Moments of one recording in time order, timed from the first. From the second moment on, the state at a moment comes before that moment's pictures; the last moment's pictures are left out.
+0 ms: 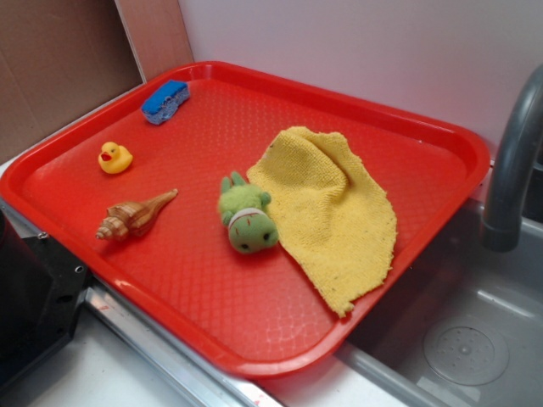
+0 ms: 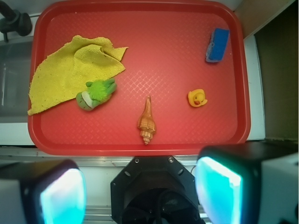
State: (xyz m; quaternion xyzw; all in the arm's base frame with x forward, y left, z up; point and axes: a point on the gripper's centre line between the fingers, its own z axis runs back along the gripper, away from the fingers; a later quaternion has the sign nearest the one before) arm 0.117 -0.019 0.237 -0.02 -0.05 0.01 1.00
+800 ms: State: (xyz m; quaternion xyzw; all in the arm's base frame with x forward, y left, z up) arm 0.124 -0.031 0.219 0.00 -0.06 0.18 0.98
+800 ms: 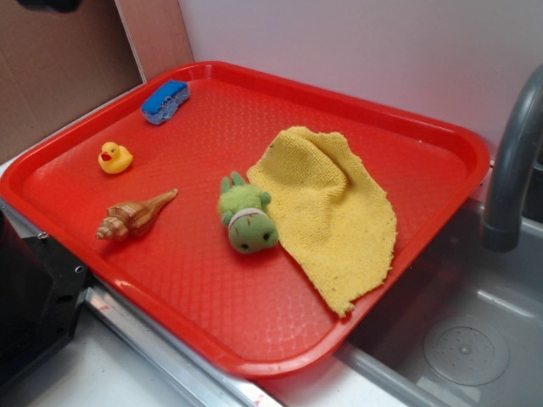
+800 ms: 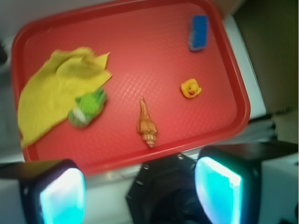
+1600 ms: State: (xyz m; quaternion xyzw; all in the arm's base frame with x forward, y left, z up) arm 0.177 -0.072 0.082 -0.01 -0.04 0.46 0.89
